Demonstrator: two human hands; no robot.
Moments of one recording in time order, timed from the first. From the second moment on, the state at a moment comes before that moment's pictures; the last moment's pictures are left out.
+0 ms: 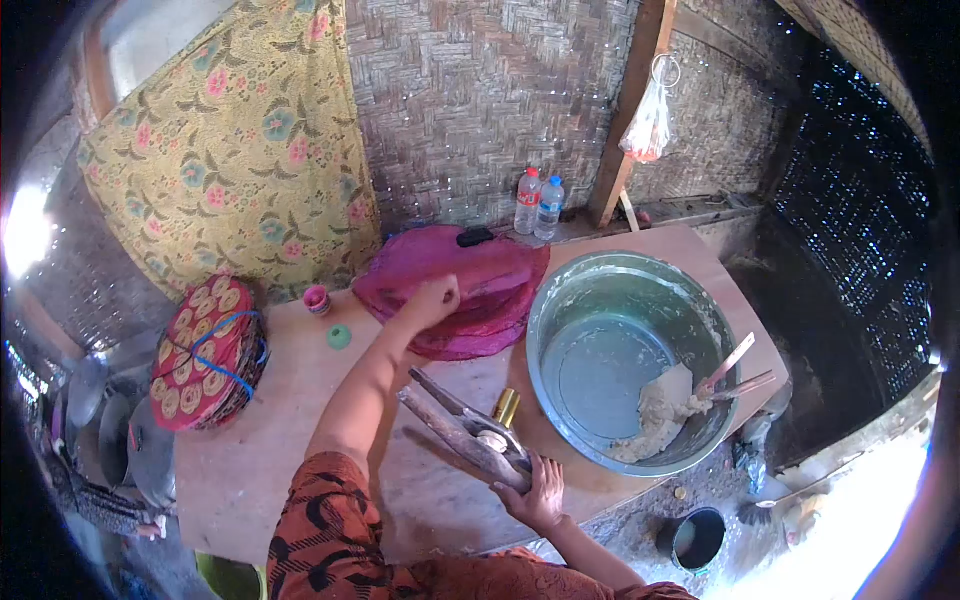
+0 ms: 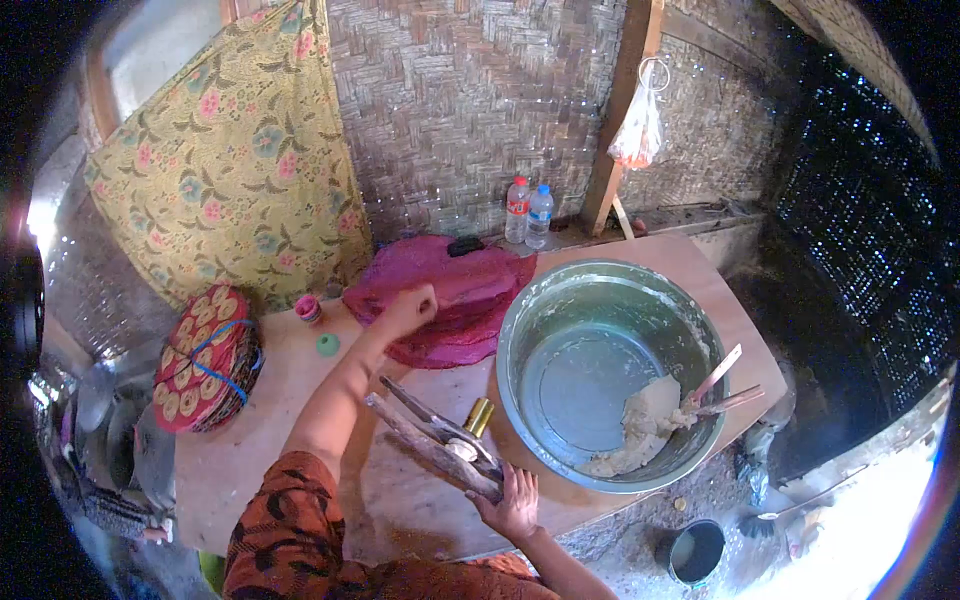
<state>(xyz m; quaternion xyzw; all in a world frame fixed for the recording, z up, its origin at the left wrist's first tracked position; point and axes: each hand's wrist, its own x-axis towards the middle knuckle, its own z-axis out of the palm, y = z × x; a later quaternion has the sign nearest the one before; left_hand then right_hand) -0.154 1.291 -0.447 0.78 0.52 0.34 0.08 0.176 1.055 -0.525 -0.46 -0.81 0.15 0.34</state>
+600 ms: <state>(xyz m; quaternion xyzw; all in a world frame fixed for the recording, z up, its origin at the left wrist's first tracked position) -0.211 1.059 -0.452 0.17 0.42 0.88 0.12 0.190 1.056 -0.531 -0.25 -0.83 0.25 0.43</state>
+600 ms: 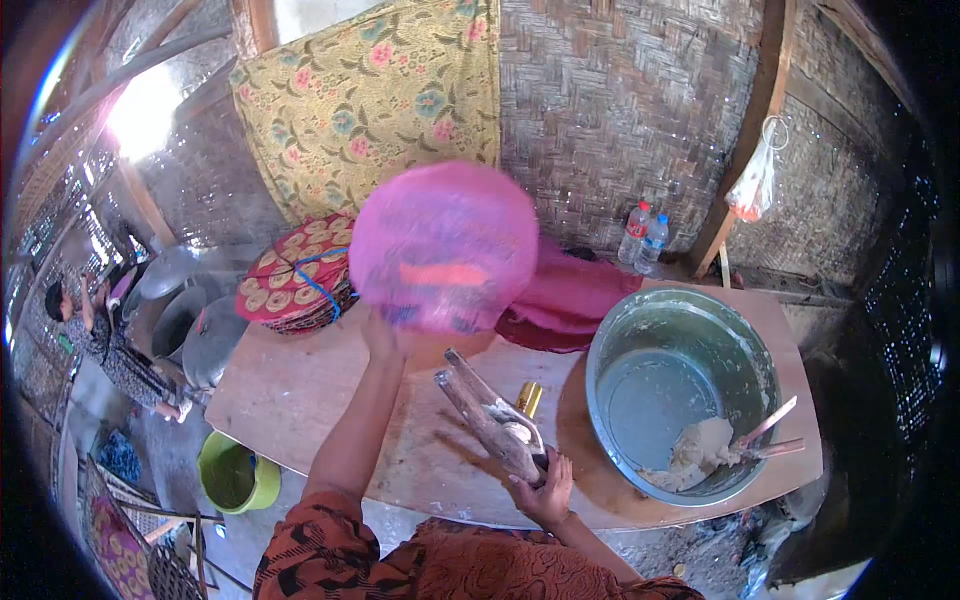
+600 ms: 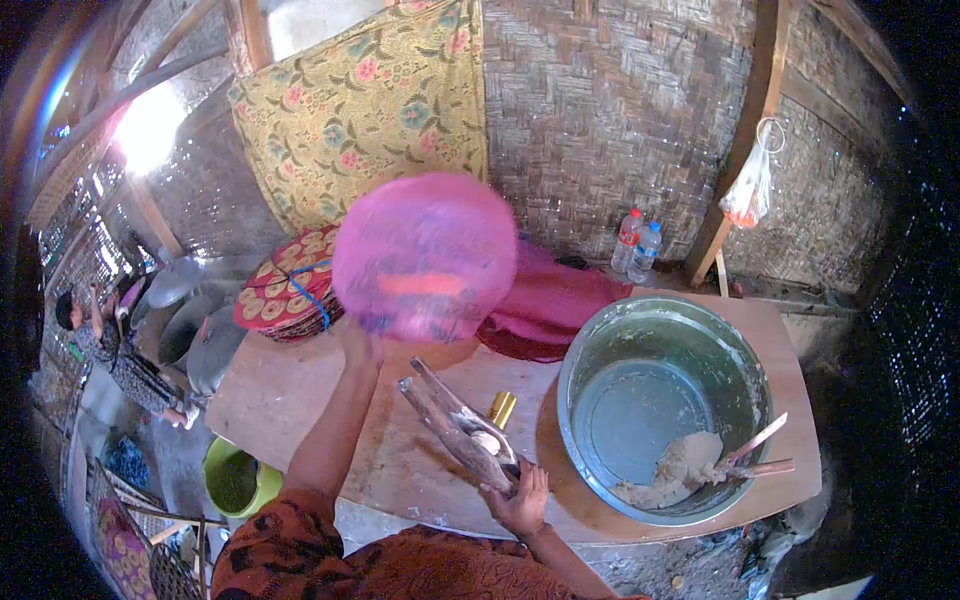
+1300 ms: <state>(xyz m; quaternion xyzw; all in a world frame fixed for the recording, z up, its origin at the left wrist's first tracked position) -0.106 0.959 -0.478 0.64 0.68 0.34 0.12 0.180 1.043 -0.548 -0.32 -0.78 0.28 0.47</state>
